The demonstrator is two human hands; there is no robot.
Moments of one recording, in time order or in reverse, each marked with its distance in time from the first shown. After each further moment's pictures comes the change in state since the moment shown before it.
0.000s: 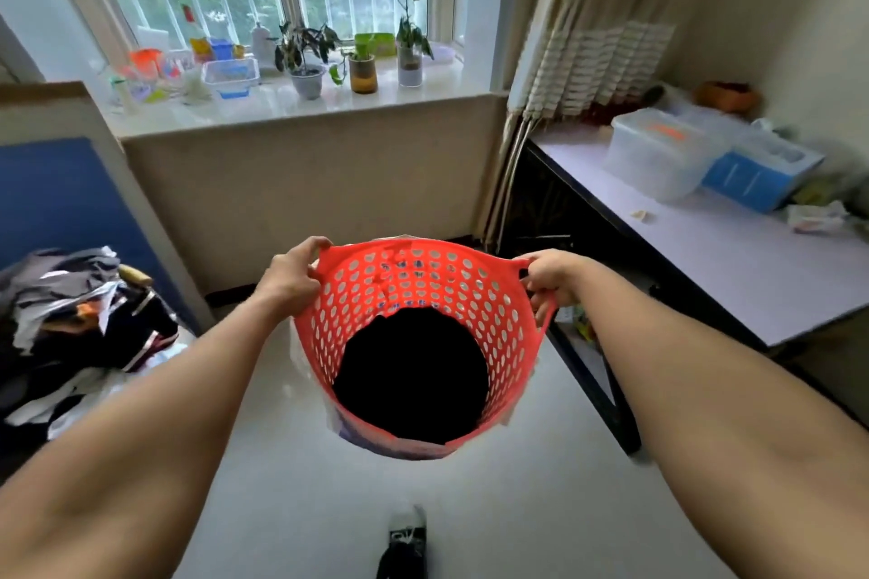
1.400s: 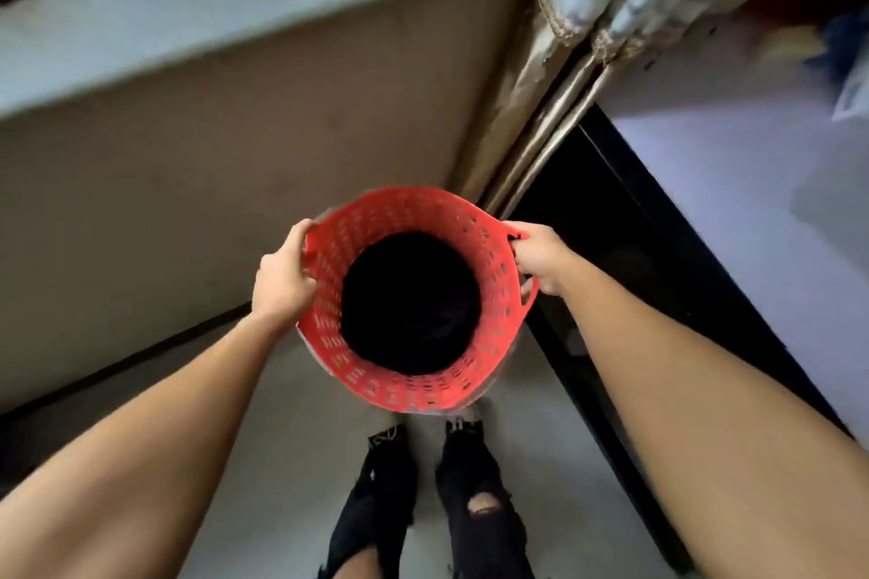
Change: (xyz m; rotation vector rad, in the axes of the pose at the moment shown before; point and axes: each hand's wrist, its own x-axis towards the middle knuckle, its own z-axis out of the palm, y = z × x) left_hand 0.895 0.035 0.336 0.124 -0.158 -0.147; right_hand 0.871 -0.161 -0.318 0.267 0.266 0.208
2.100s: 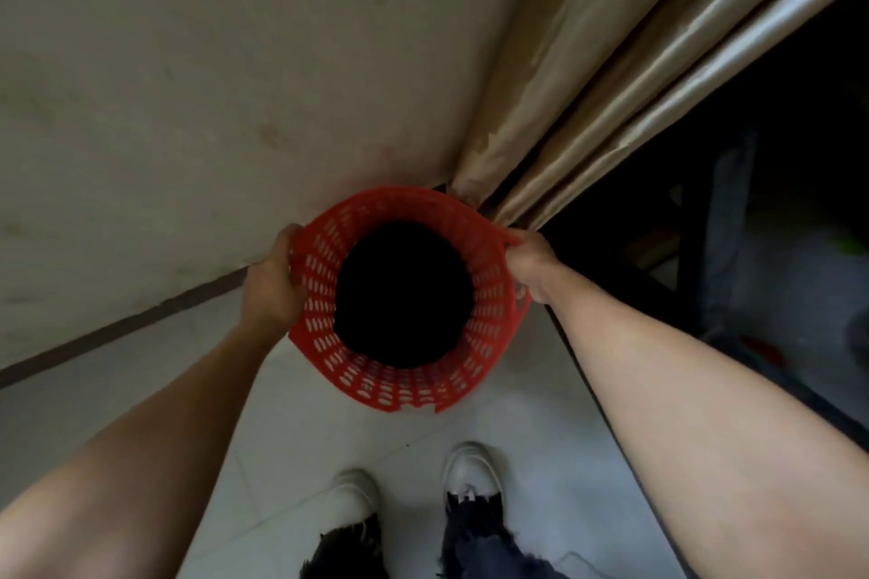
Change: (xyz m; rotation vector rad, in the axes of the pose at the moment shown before) left_hand 0.239 -0.163 0.302 -0.012 -0.023 0.044; right_hand 0.392 0.173 0.106 -0.156 0.029 0.103
